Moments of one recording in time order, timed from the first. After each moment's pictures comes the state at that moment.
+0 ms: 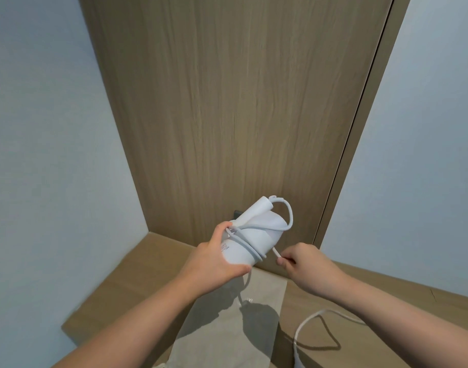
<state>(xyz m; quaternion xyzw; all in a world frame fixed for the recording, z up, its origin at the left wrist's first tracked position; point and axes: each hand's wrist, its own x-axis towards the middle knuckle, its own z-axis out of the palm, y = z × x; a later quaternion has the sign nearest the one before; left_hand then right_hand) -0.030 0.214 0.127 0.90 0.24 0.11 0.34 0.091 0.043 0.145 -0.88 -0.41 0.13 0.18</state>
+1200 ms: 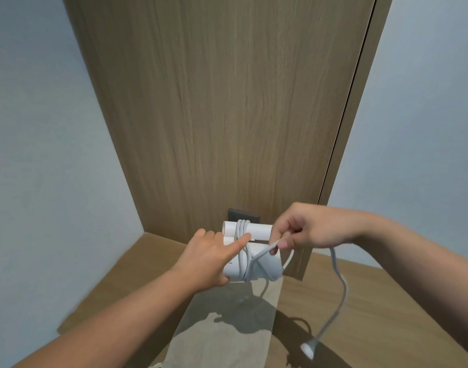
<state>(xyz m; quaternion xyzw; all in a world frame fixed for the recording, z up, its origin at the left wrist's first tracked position) -0.017 0.225 0.123 0.98 0.02 0.08 -0.16 0.109 0.036 0.244 -0.74 -0.56 0.33 0.20</state>
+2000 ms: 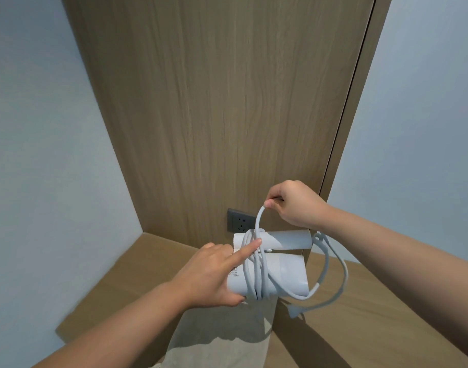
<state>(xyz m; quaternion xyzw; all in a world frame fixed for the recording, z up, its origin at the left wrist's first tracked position) -0.035 0.213 0.116 0.98 -0.07 0.15 0.06 0.139 0.076 0.213 -0.85 -0.48 0.01 0.21</state>
